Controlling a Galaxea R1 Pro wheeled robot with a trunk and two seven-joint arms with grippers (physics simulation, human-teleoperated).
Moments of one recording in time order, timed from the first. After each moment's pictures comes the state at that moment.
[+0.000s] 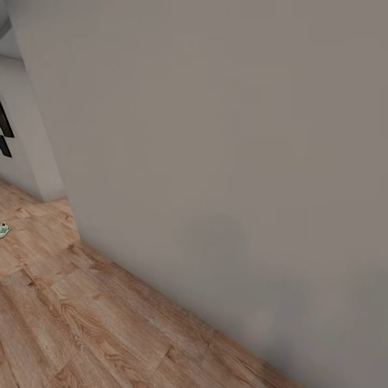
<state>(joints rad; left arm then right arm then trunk) -0.01 0.09 0.28 -0.10 0.06 0.00 -0.17 0.05 -0.02 0.01 -0.17 -0.03 0.00 0.03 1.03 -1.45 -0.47</state>
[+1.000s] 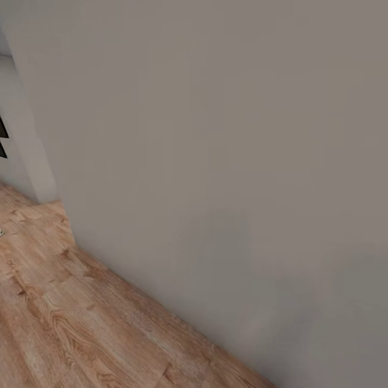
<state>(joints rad) -0.01 0.09 0.27 -0.11 0.04 0.00 -0.17 0.04 -0.02 0.01 -0.17 -0.02 0.00 0.03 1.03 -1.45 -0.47</state>
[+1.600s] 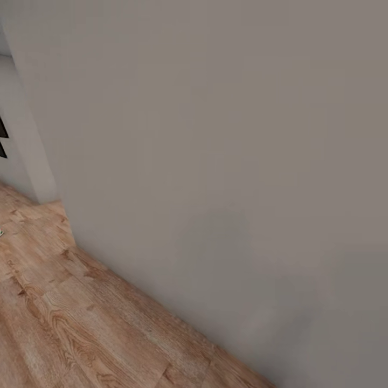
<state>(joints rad) -0.02 0.10 0.27 -0.11 0.04 0.00 -0.17 0.04 -0.02 0.00 -0.17 -0.02 0.00 0.03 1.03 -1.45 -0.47</state>
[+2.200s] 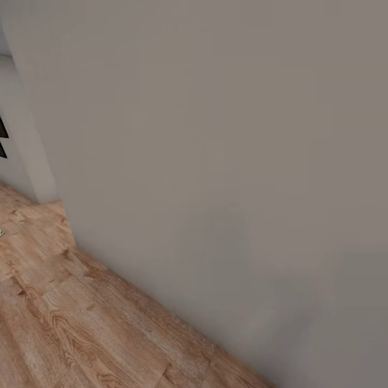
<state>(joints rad) -0.02 0.10 0.27 -0.11 0.04 0.00 -0.17 0.04 -0.02 0.01 -0.17 -0.02 0.00 0.03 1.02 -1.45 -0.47</state>
